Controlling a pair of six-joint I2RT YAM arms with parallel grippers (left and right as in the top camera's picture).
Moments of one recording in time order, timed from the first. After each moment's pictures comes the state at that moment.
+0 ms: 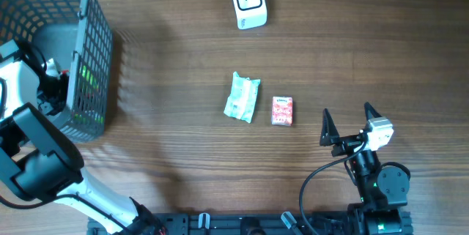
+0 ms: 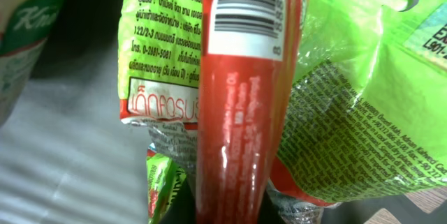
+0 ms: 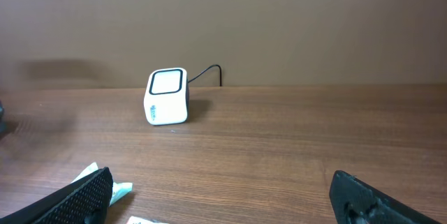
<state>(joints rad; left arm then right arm) 0.58 1.98 1.43 -0.96 0.08 0.00 0.06 0.03 0.01 0.00 -0.12 0.09</state>
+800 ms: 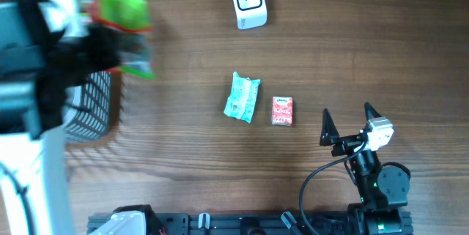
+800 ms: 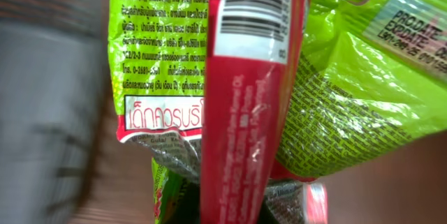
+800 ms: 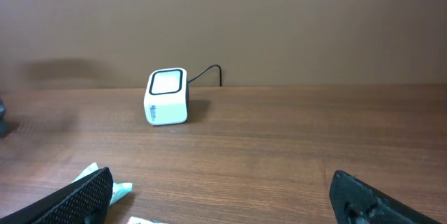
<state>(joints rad) 0.08 1.32 1.79 -1.23 0.22 -0.23 0.06 0.03 0.01 0.00 -0.12 0.09</state>
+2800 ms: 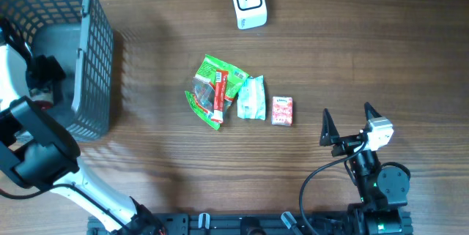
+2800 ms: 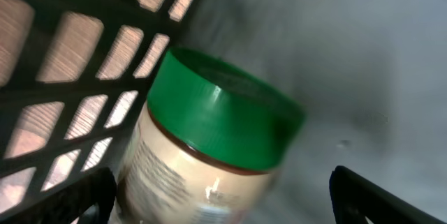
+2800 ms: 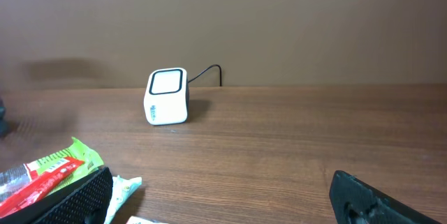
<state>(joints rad) 0.59 2.07 1.68 -0.93 -0.21 0.00 0.06 0.03 0.01 0.00 -0.12 0.09</state>
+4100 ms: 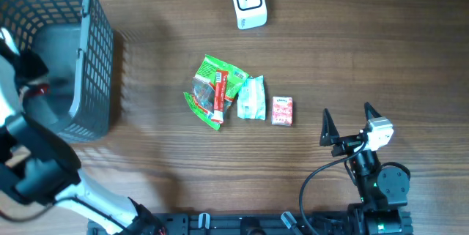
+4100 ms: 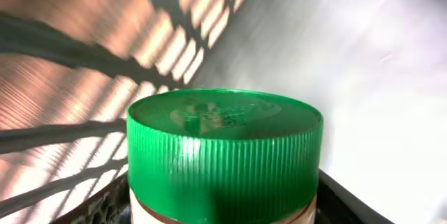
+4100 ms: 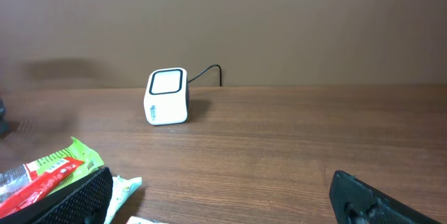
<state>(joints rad) 0.63 1.94 1.69 -0.86 -0.07 0.04 0.06 0.03 0.01 0.00 -0.12 0.09</state>
